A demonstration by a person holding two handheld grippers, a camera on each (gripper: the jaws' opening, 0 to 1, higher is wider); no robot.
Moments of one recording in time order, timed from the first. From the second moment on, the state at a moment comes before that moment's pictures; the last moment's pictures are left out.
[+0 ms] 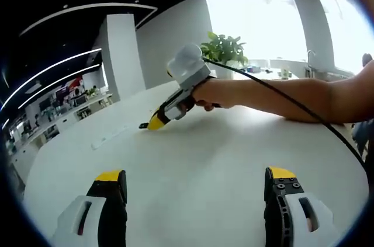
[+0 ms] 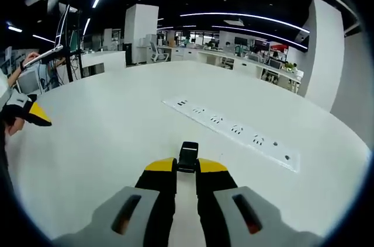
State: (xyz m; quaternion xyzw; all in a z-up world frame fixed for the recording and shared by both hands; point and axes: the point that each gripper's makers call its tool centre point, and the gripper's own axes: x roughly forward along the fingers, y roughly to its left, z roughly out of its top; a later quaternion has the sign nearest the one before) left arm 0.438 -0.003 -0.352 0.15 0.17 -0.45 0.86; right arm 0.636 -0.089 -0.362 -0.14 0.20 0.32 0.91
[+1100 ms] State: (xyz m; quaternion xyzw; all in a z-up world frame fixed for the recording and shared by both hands) left arm 0.435 -0.006 -0.361 0.17 0.18 -0.46 0.85; right arm 0.633 -0.087 -0.371 -0.14 0.21 0.34 0.91
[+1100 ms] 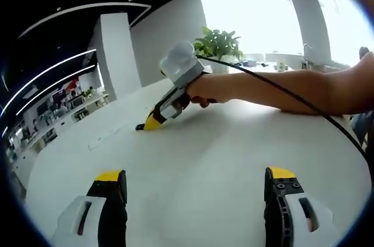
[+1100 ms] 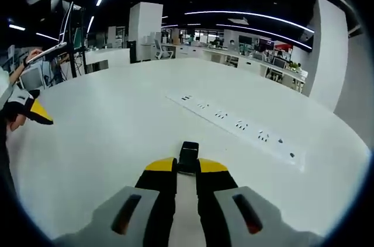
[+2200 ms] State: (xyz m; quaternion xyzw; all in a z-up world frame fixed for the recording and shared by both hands) left arm 0.438 -0.006 -0.367 0.18 0.18 -0.46 0.85; right arm 0.639 -0.078 -0.333 -0.10 0.13 0.36 0.92
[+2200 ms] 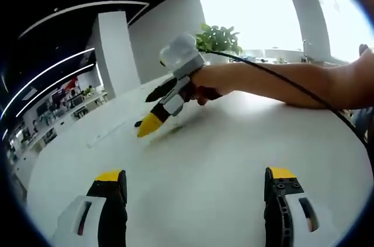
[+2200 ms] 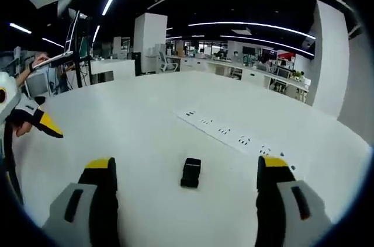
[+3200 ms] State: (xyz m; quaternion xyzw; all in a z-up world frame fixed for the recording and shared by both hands) left arm 0.470 0.029 -0.347 0.07 0.18 -0.40 0.90; right arm 0.648 -0.100 -0.299 -0.05 0.07 0.30 0.95
